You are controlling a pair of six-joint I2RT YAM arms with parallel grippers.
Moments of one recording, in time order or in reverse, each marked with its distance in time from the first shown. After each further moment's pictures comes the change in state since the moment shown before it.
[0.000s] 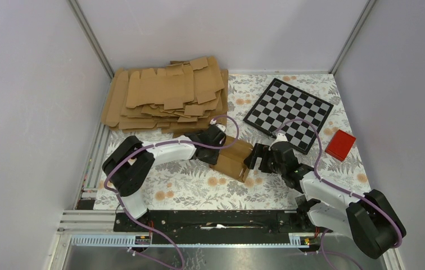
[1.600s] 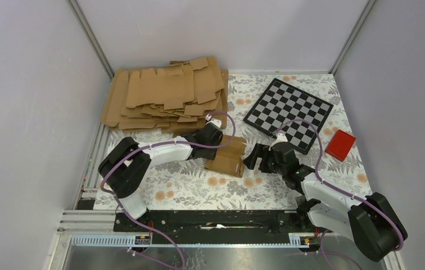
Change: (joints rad) left arm 0.025 -0.021 -0.037 0.110 -0.117 0.010; right arm 0.000 -0.026 -0.011 0.016 -0.028 0.002
